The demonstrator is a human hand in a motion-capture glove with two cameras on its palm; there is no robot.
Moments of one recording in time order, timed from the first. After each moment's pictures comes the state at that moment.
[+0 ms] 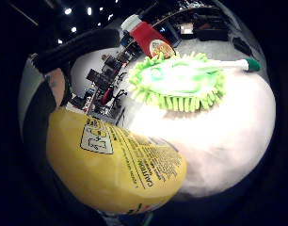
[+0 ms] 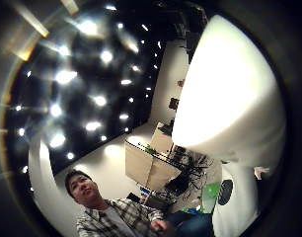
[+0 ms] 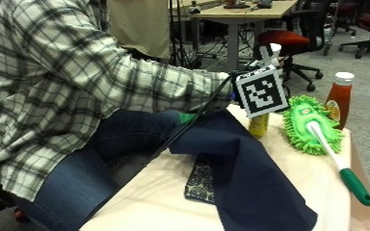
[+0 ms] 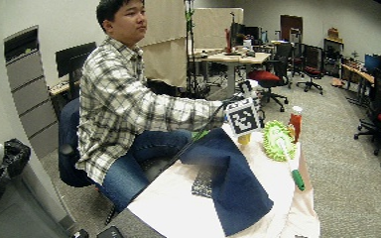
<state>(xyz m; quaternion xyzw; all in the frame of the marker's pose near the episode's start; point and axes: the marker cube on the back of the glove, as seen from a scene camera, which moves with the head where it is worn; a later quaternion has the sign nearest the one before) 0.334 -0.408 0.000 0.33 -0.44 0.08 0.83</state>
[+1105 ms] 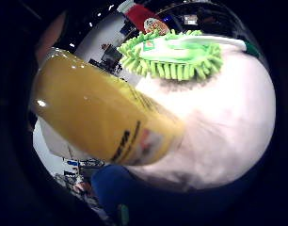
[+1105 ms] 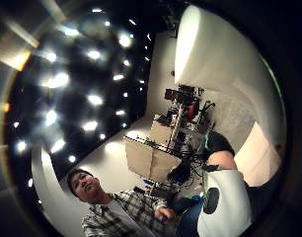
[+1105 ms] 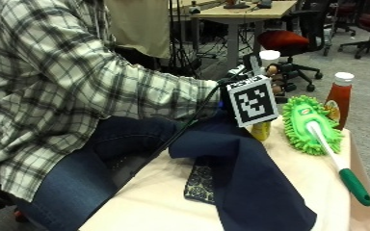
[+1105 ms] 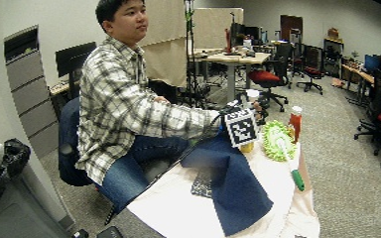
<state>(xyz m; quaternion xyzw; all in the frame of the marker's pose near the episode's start) 0.335 -0.369 0.015 0.27 -0.46 0.06 0.84</state>
